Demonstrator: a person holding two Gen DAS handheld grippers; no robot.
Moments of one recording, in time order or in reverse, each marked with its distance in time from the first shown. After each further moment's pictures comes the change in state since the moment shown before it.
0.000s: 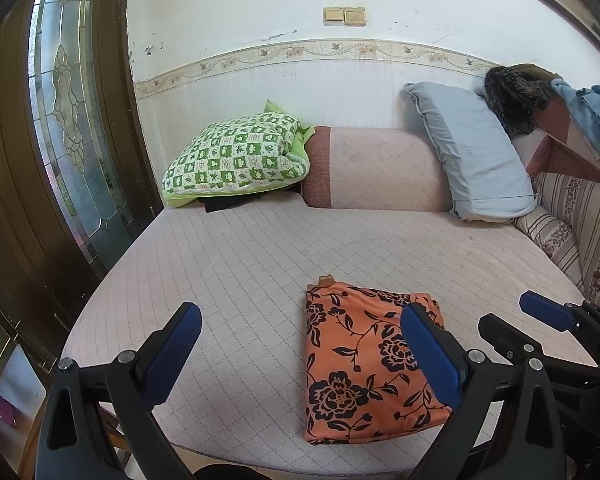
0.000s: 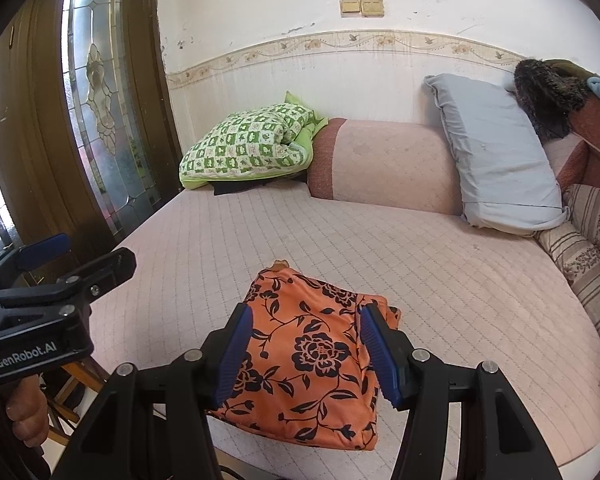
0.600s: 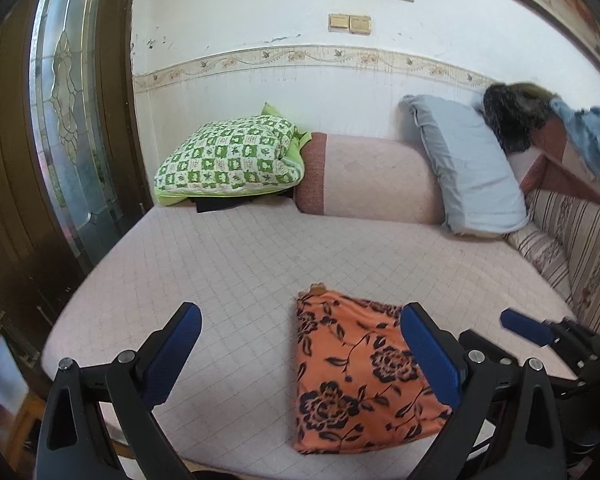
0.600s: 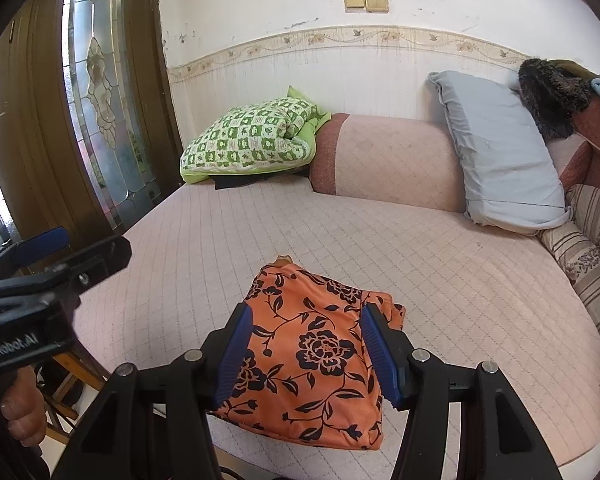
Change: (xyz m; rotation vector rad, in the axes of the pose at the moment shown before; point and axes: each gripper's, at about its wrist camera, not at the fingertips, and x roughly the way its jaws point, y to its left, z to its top) left arm 0.014 0.015 0.003 -0.064 -0.029 -0.064; right arm 0.015 0.006 0.001 -0.006 0.024 0.005
